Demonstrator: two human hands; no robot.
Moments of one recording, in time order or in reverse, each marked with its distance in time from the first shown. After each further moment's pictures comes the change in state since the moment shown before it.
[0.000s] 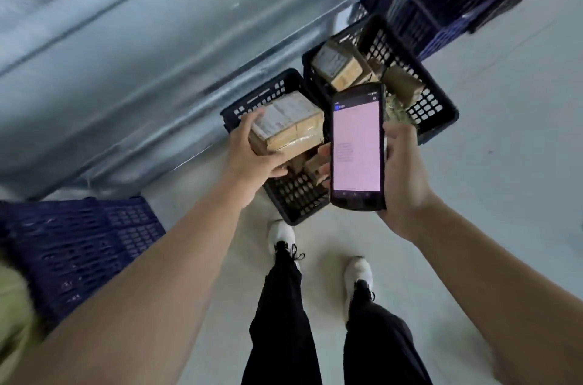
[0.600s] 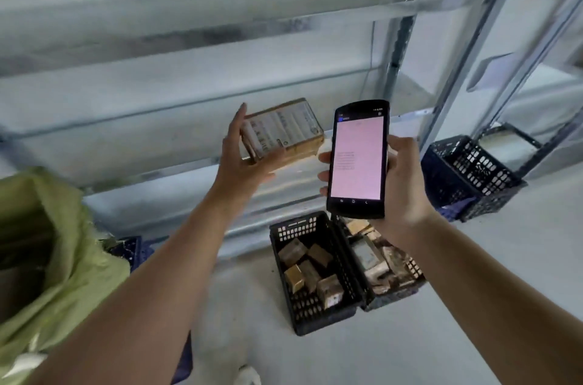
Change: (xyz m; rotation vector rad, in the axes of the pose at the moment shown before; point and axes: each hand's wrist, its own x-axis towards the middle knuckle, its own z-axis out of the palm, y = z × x) left_hand -0.329 0.283 -0.067 -0.171 0.206 0.716; right_hand -0.326 -0.183 0.085 0.028 -0.432 -0.448
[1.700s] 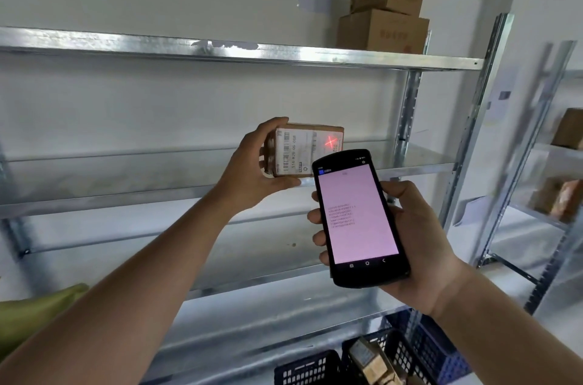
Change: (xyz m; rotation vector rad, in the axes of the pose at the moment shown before) left_hand 0.078 0.239 -0.112 0.499 -0.080 0.669; right_hand -0.061 -0.106 0.185 -0.008 -0.342 -0.018
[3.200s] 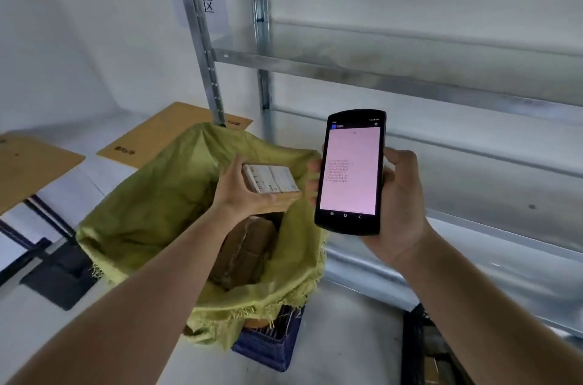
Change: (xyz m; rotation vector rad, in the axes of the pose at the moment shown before) left_hand -0.395 -0.189 -0.294 0.455 0.437 -1.187; right_hand 0.195 0.312 0.235 0.033 -0.259 0.326
